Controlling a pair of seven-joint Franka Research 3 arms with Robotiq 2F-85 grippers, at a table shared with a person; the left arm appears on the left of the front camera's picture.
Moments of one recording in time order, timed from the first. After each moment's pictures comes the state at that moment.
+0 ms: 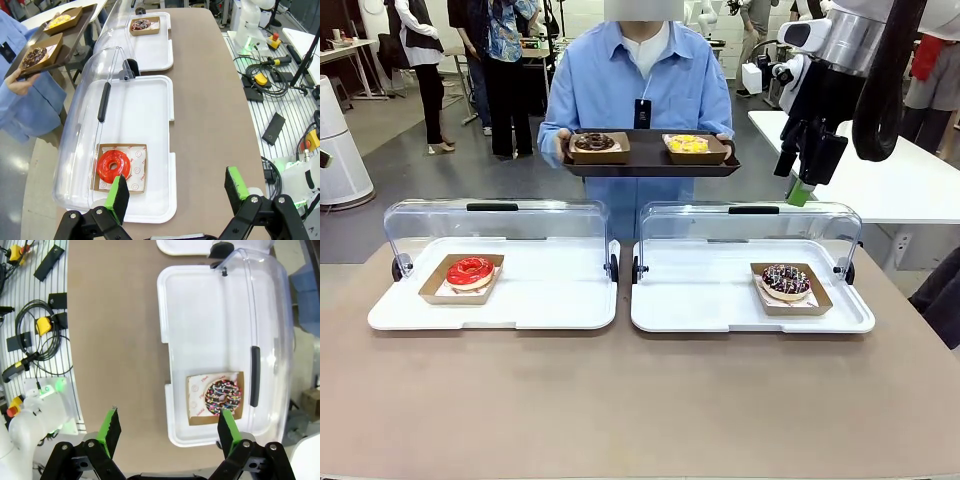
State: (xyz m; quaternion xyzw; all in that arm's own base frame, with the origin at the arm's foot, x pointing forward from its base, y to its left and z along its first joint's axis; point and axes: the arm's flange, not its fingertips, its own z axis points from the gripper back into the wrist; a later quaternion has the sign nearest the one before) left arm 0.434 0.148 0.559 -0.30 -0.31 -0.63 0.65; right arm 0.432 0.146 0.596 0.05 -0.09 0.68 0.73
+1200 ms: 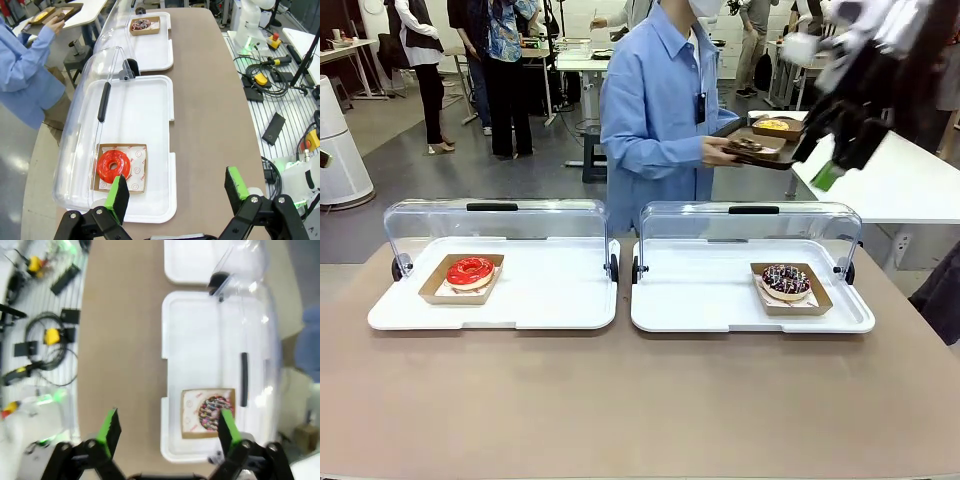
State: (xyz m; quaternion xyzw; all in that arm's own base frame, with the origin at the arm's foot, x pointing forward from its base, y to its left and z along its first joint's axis) left arm 0.434 0.148 0.559 -0.30 -0.31 -0.63 0.65; right arm 0.430 0.070 0.618 0.14 -0.18 0.69 0.68
